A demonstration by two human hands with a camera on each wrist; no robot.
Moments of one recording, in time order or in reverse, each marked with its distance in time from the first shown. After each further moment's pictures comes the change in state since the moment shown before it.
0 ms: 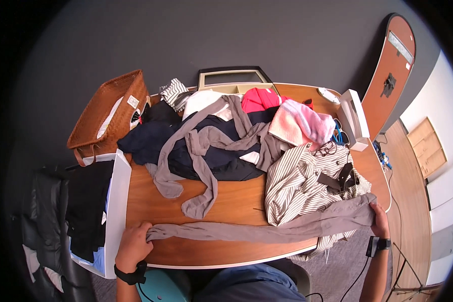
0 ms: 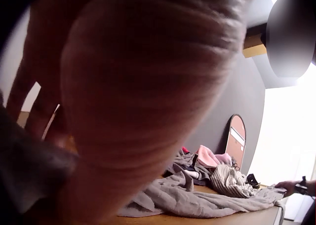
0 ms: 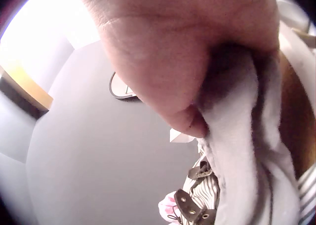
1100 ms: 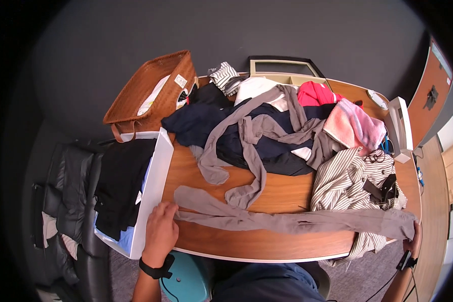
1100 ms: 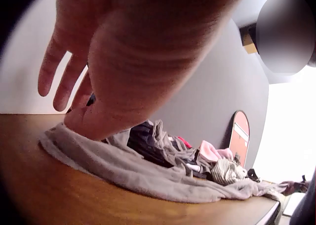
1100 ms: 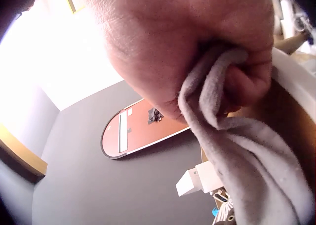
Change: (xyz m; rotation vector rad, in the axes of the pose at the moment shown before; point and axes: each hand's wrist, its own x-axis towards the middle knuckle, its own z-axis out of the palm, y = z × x) left_hand -0.017 0.004 -0.004 0.009 0.260 -0.090; right_hand 0.044 0.048 -0.153 0.140 0.159 -0.086
